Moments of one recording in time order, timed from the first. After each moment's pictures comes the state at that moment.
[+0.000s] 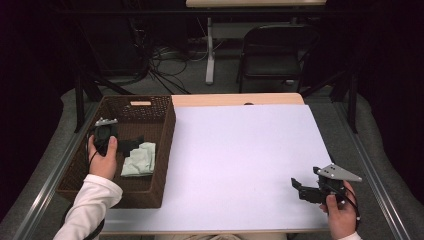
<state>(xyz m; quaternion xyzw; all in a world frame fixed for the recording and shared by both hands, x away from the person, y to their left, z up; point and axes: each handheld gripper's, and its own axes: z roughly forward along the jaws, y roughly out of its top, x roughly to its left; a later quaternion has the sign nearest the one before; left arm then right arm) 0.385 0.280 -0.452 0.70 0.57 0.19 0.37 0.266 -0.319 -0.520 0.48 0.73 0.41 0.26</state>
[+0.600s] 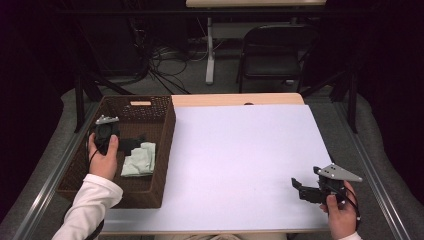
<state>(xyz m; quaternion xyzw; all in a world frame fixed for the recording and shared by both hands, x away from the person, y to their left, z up) 0.380 0.271 -0.438 0.71 0.55 0.20 0.39 0.265 -0.319 -0.520 0.48 0.73 0.41 0.26</state>
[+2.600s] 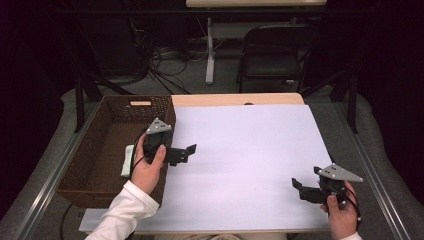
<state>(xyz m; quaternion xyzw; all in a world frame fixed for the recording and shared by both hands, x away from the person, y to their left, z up) 0.350 0.142 -0.428 0.78 0.40 0.14 0.46 0.264 -0.321 -0.519 0.48 0.73 0.41 0.27</state>
